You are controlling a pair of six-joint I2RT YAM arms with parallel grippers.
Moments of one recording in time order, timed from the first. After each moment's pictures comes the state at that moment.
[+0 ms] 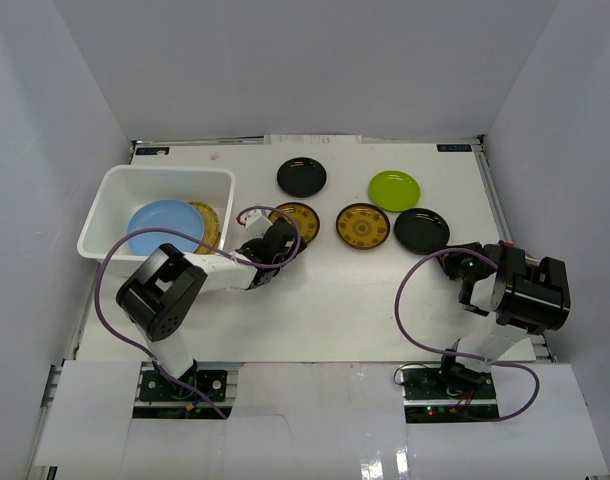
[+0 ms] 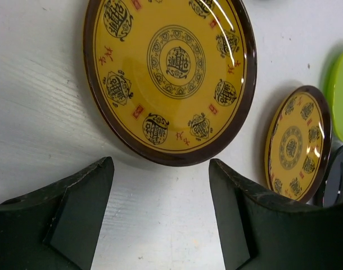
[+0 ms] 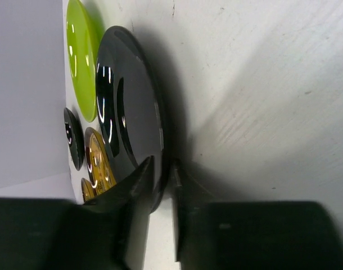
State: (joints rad) left arm -0.71 1.72 0.81 0.21 -0.45 -1.12; right arm -0.33 1.68 0.30 0.89 -0.40 1.04
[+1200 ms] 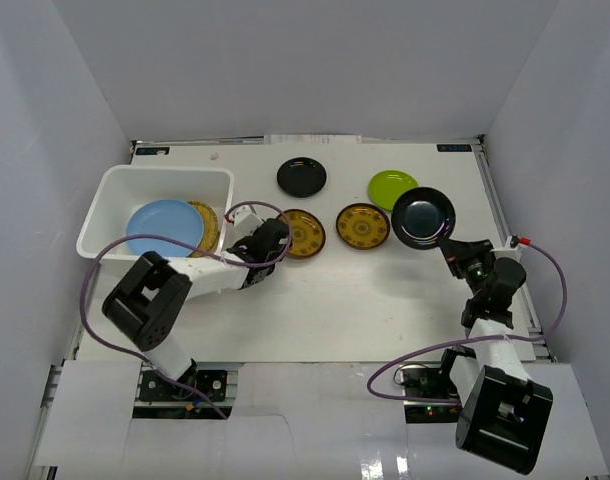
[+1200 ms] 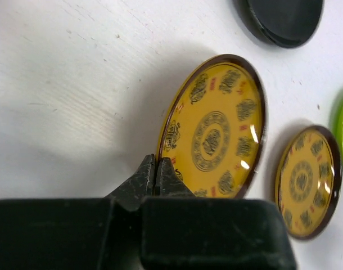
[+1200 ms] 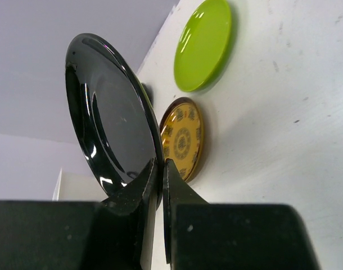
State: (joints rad) left arm -0.69 1.68 0.82 0.14 -0.58 -1.14; right arm -0.33 0.88 0.16 0.54 -0.47 1.00
